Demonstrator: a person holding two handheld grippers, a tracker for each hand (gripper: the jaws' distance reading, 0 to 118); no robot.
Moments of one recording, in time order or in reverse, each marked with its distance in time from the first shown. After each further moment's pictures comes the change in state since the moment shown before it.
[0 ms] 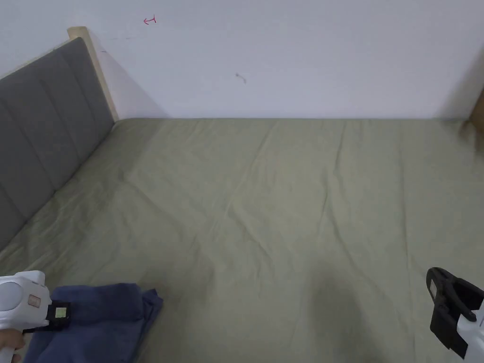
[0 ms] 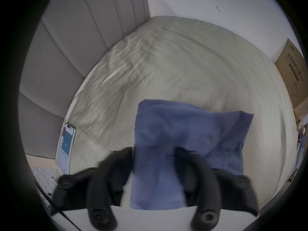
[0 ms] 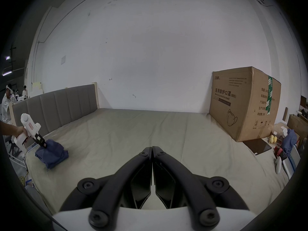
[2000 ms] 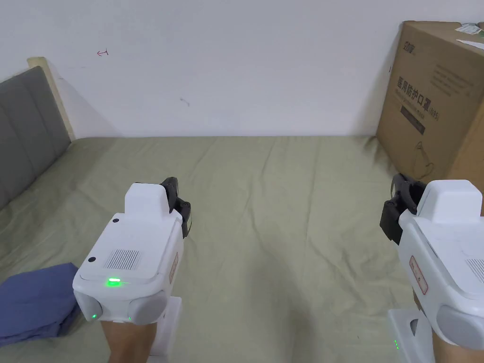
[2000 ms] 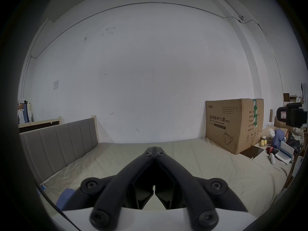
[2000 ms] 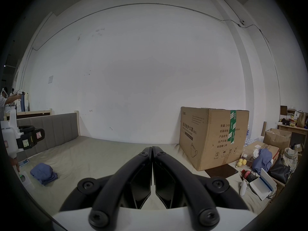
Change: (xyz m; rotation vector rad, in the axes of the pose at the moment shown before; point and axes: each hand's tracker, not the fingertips) left arm 0.342 -0.162 0.307 1.158 -0.286 -0.151; right arm 0.087 0.090 0.147 0.255 -0.193 0.012
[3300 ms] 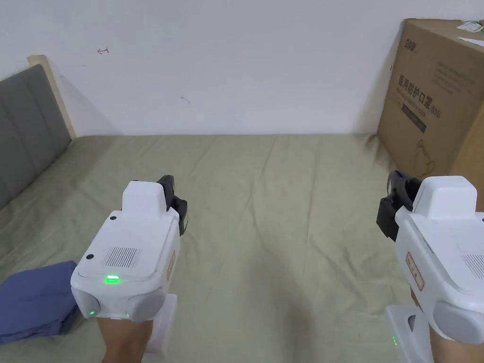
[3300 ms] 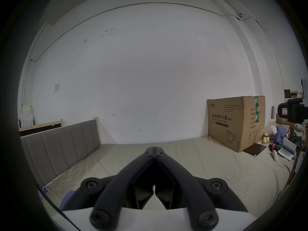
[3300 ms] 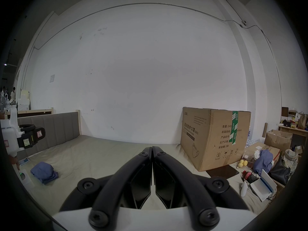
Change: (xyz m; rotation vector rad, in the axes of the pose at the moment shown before) left arm -0.004 0.002 0.002 0.001 0.013 -0.025; right arm -0.006 0.004 0.002 -0.002 0.015 0.011
